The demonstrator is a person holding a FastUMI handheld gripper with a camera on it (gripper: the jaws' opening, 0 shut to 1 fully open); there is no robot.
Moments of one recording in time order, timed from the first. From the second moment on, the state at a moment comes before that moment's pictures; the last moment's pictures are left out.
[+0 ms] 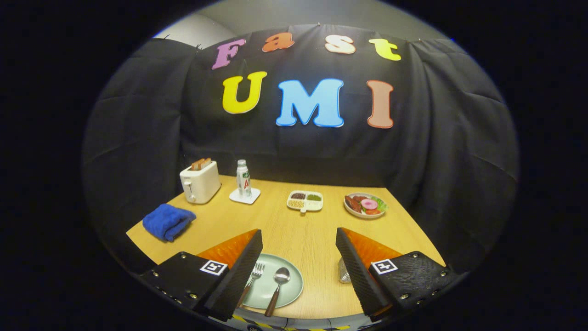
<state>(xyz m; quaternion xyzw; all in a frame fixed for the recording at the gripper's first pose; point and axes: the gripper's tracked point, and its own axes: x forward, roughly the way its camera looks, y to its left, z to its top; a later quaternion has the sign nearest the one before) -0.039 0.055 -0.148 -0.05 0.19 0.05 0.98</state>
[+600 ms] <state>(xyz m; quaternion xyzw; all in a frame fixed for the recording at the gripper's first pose) -0.098 0.066 -0.308 -0.05 0.51 0.09 0.85</state>
